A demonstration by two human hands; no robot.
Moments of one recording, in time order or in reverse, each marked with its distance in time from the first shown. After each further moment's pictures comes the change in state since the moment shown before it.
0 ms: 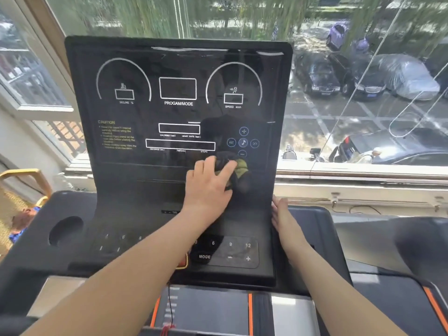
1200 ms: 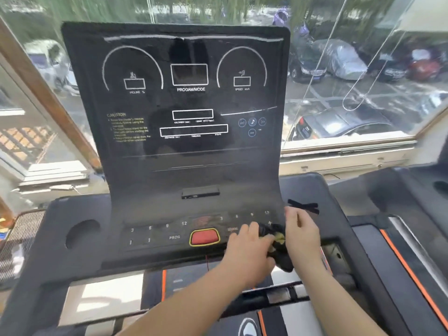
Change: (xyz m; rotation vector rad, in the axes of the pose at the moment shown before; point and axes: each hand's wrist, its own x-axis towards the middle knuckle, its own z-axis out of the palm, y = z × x) left_hand -0.163 0.019 -0.020 -0.190 -0.728 0.330; right_hand -0.118 0.034 0.081 -0.133 0.644 -0.146
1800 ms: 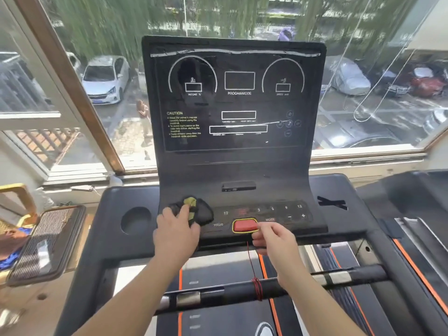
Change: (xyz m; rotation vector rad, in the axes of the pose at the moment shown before) left_hand -0.112 -0.212 -0.012 -0.188 0.303 -0.690; right_hand -0.121 -0.030 0.089 0.167 -0.288 0.223
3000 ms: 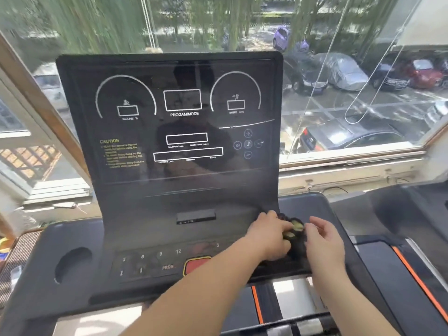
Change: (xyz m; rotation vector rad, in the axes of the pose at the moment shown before) left_hand 0.020 0.308 0.050 -0.030 -0.465 0.702; right_hand 0.113 -0.051 -0.154 0.060 0.352 -0.074
